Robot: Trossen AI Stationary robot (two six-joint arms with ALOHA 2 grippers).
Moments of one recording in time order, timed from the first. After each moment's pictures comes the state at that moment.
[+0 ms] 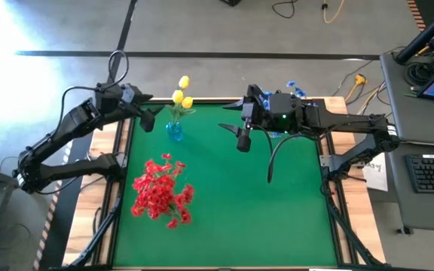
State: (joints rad) left arm 0.65 0.81 1.00 -0.64 -0.04 -0.04; right arm -0.06 1.45 1.52 -0.26 0.19 -0.24
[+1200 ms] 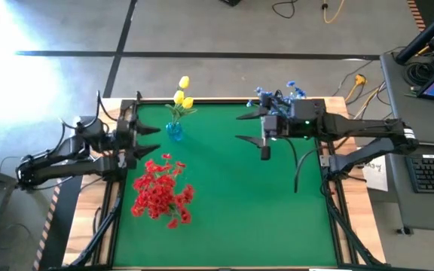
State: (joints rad) left arm 0.27 0.36 0.56 -0.26 0.12 -0.19; right arm -0.06 1.24 1.25 -0.11 0.01 -0.36
